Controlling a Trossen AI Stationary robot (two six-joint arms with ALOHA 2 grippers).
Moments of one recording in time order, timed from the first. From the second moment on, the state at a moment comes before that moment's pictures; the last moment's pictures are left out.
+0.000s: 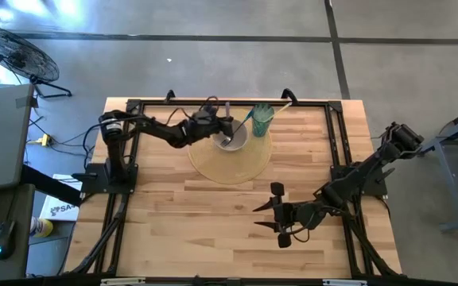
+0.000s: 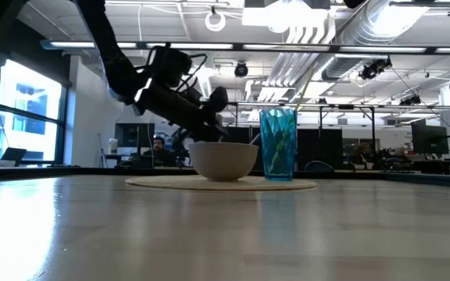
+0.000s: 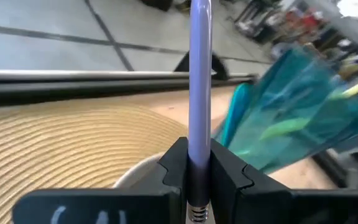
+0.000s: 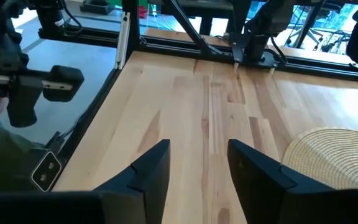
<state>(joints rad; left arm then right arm) 0.41 1.86 0.84 0.79 -0.24 -0.67 0.63 1.41 0.89 0.10 0.51 0.16</state>
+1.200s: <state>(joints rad) 0.38 1.86 1.00 0.35 -0.32 -0.64 0.63 1.41 0.89 0.10 0.50 0.16</state>
